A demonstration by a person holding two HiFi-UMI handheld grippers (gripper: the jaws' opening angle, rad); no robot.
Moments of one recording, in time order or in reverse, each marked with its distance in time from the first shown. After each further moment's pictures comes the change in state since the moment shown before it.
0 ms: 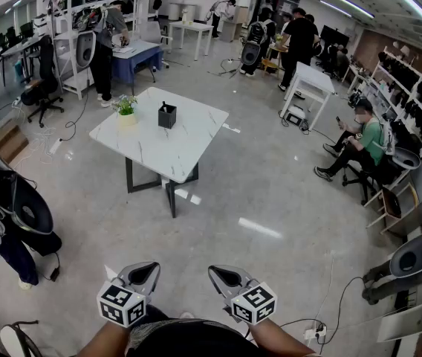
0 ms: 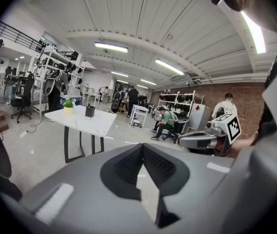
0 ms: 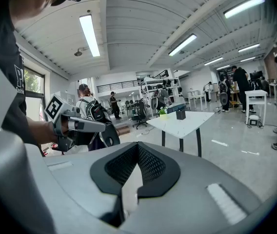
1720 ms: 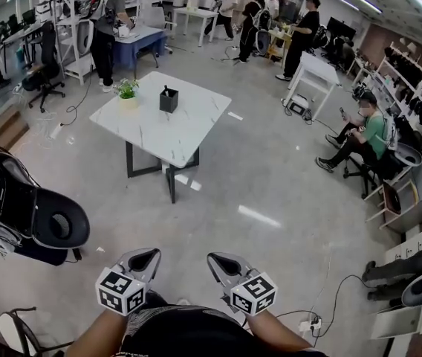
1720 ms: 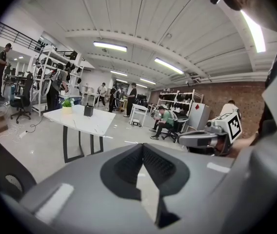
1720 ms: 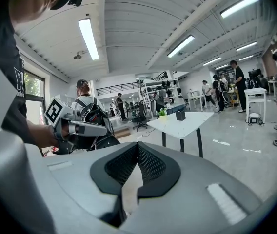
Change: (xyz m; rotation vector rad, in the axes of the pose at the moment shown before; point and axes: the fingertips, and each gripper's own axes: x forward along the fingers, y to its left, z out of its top) left arm 0.010 -0.007 0.001 0.008 0.008 -0.005; right arm -0.003 -0.005 0.005 0.024 -0.029 0.002
